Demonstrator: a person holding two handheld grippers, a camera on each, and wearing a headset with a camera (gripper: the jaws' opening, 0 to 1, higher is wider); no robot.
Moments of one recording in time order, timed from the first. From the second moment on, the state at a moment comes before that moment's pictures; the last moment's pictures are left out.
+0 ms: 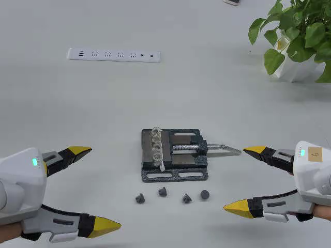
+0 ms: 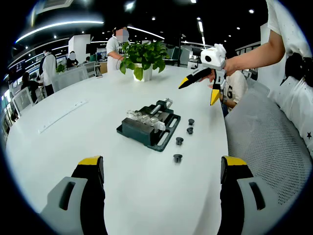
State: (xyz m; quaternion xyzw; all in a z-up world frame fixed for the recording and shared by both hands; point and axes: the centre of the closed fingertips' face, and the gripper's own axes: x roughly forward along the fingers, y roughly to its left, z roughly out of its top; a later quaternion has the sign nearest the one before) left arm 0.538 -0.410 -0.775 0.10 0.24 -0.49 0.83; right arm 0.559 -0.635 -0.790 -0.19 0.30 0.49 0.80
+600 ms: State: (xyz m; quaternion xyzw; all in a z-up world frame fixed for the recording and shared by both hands) left arm 0.539 -0.410 -0.771 0.10 0.23 -0.49 0.83; right arm 0.559 -0.635 -0.785 -0.20 0.30 0.49 0.79
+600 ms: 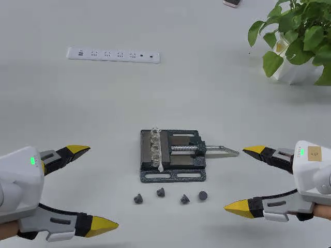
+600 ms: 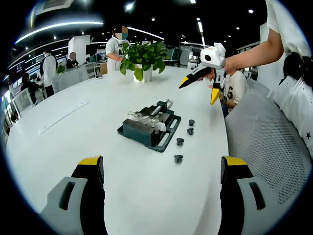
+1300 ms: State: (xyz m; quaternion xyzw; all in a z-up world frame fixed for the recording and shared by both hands) left arm 0.538 -0.406 -0.773 0.09 0.23 -0.50 0.83; right arm 0.559 -0.628 -0.780 -0.22 0.31 0.51 0.77
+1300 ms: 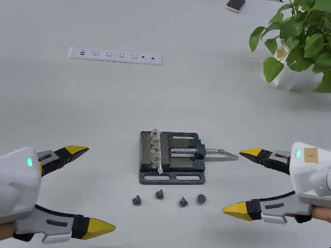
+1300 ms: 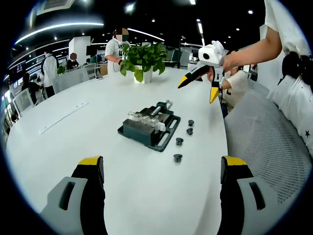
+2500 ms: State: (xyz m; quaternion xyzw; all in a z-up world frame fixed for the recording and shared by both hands) left arm 0.537 -0.401 -0.772 0.09 0.21 -0.49 0.84; right arm 0.533 -0.591 -0.820 -0.38 0.39 0.60 0.59
